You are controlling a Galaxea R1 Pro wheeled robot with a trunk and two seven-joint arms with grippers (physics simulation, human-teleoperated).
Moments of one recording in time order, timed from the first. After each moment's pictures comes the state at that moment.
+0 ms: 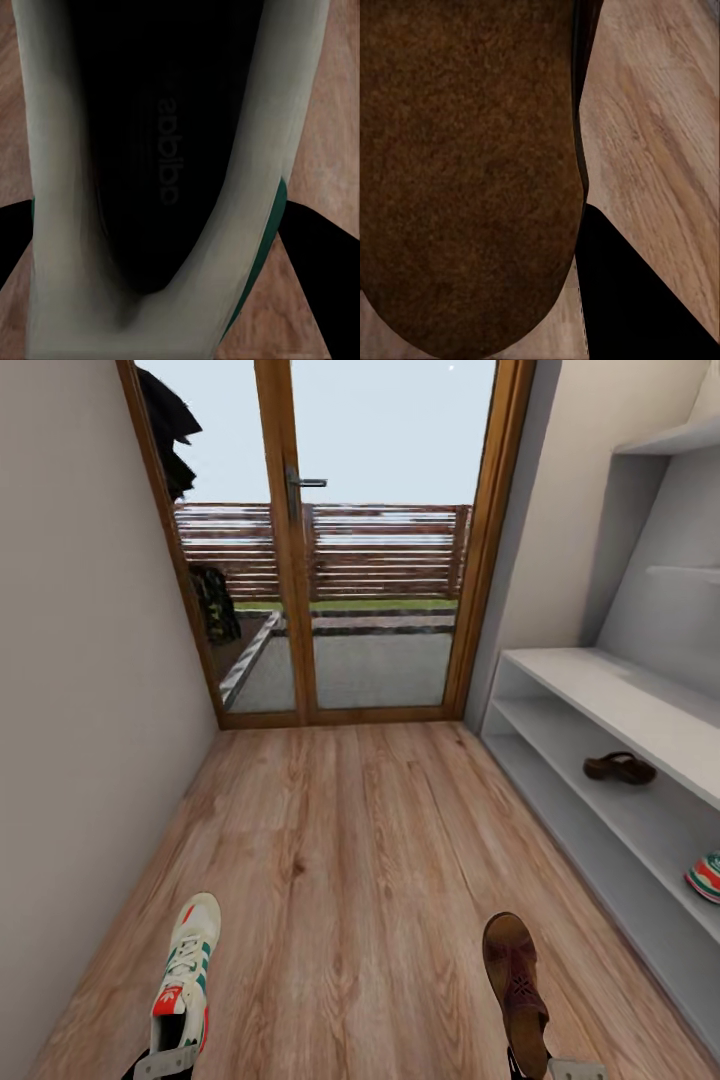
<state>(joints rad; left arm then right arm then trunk) -0.17 0.04 0.37 -0.45 -0.10 -0.53 -0.16 -0.15 -0.06 -0.19 -0.44 0.17 -0.55 -0.02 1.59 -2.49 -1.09</state>
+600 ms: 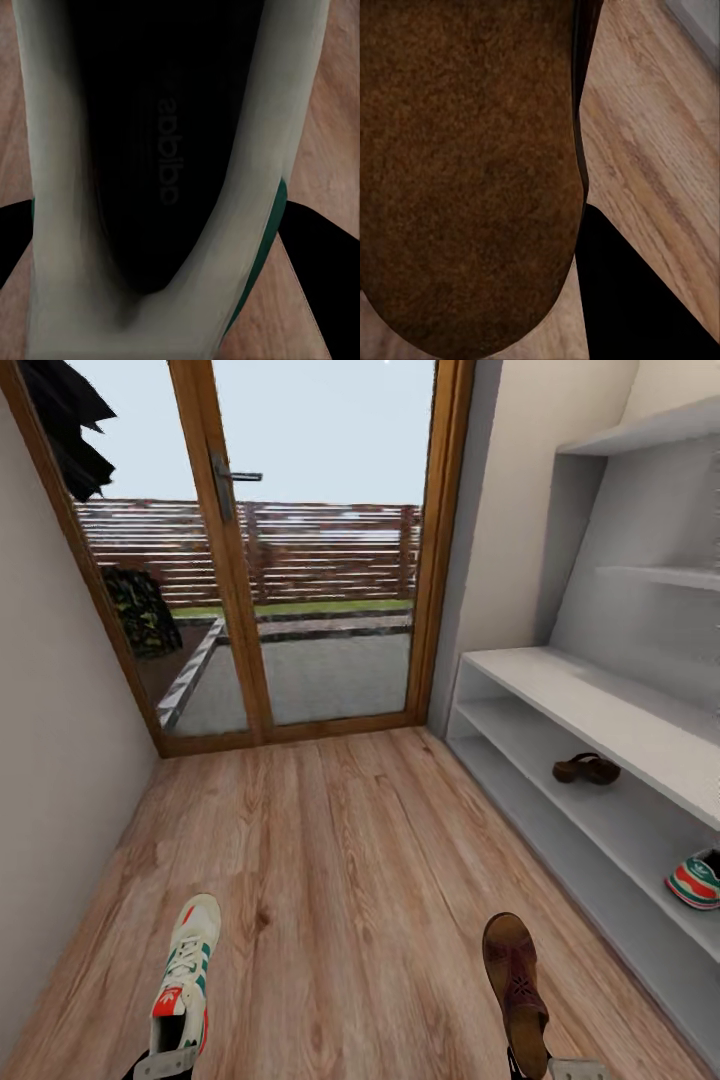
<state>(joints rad) -0.17 0.04 0.37 -0.45 -0.10 -0.53 -0.16 -0.15 -0.06 -0.19 -0.44 0.17 -0.55 -0.02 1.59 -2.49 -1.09</state>
